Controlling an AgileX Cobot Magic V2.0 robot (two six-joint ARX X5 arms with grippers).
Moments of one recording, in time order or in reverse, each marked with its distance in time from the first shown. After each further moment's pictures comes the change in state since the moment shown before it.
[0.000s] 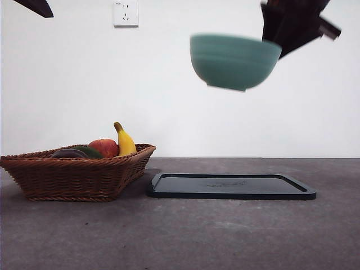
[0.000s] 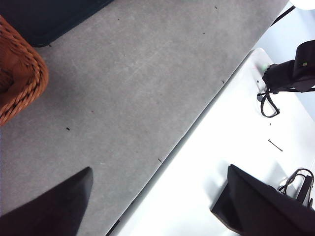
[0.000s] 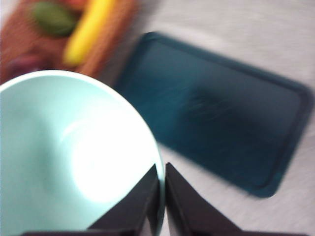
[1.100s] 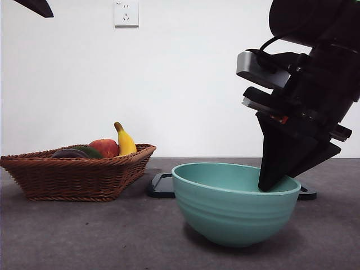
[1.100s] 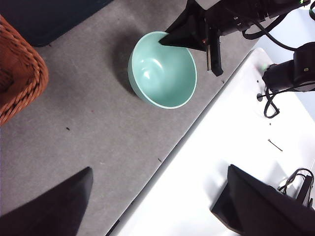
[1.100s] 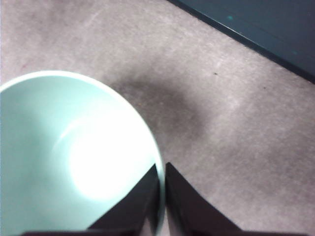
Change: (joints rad) left arm 0.000 0.000 0.000 0.000 0.000 0.000; right arm 0.198 -0.013 -0.563 0.399 0.080 0.050
